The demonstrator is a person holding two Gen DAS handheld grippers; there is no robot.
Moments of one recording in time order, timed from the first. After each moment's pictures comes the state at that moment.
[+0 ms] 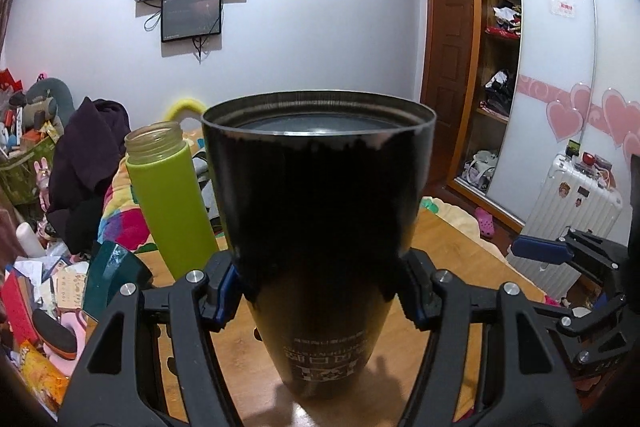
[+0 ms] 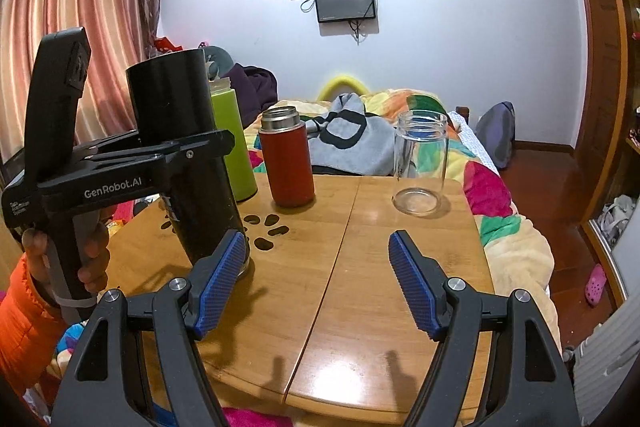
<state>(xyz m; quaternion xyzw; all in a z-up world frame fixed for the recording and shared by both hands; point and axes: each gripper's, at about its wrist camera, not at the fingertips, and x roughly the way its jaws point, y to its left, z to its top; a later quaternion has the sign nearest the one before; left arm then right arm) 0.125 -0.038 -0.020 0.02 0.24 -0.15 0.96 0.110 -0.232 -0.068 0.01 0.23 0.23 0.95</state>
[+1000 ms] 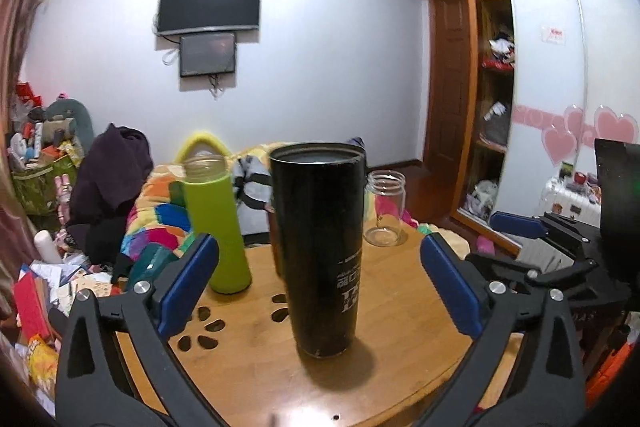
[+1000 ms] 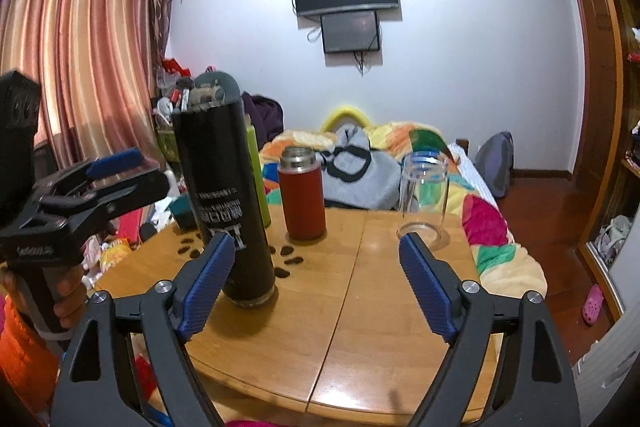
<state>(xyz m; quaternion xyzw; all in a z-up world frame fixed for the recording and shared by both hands) 0.045 -0.020 0.011 0.01 0.17 -0.12 0.98 0.082 -0.227 -0.041 0.01 0.17 0.23 0.96</state>
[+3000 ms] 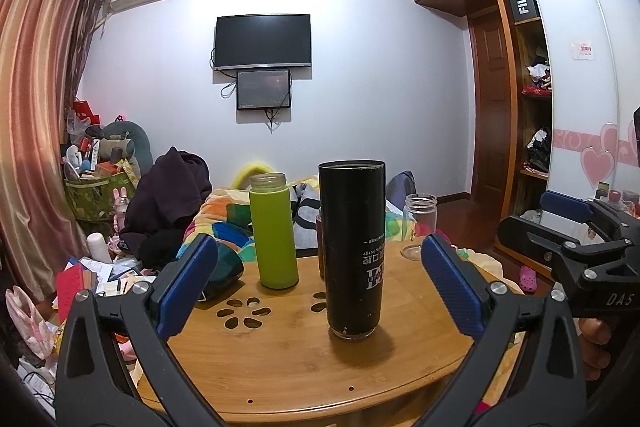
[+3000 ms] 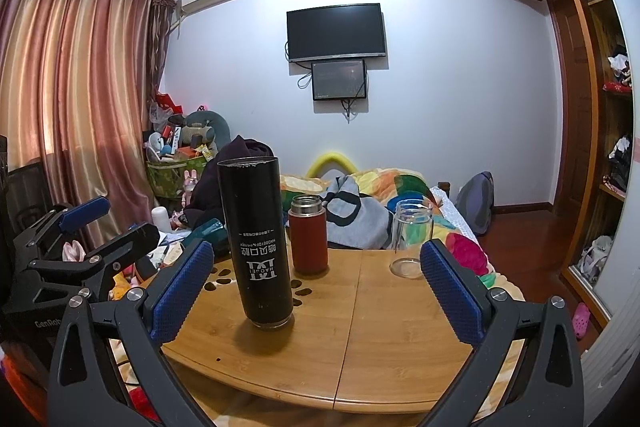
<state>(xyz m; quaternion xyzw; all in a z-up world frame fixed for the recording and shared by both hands) -0.022 -0.023 0.003 0.02 0.10 -0.02 1.00 0.022 -0.218 -0.020 0.02 0.09 0.20 0.98</state>
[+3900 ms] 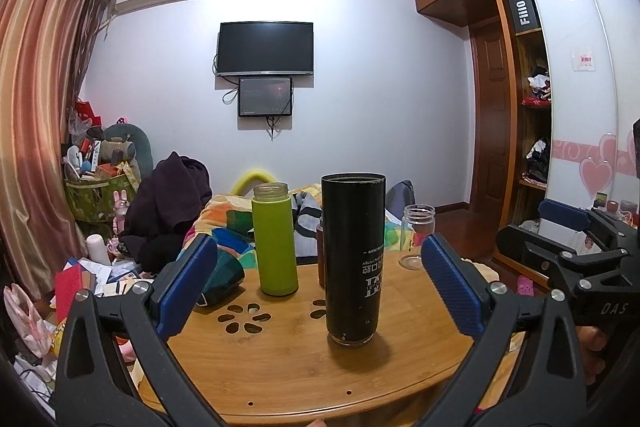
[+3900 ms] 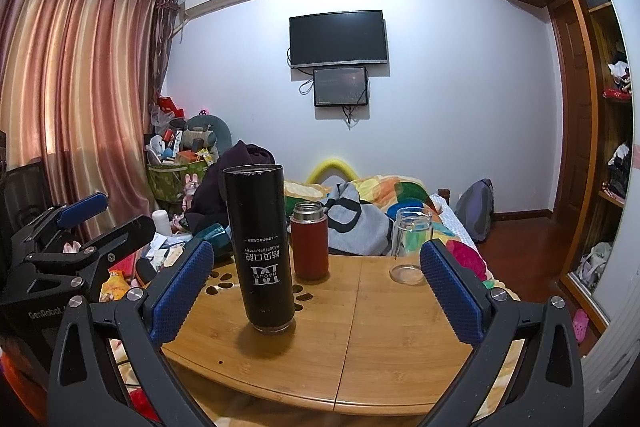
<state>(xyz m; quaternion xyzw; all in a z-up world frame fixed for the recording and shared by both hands) -0.028 -0.023 0.008 0.00 0.08 -0.02 1.00 0.015 -0.216 -0.016 0.01 0.08 0.20 0.98</state>
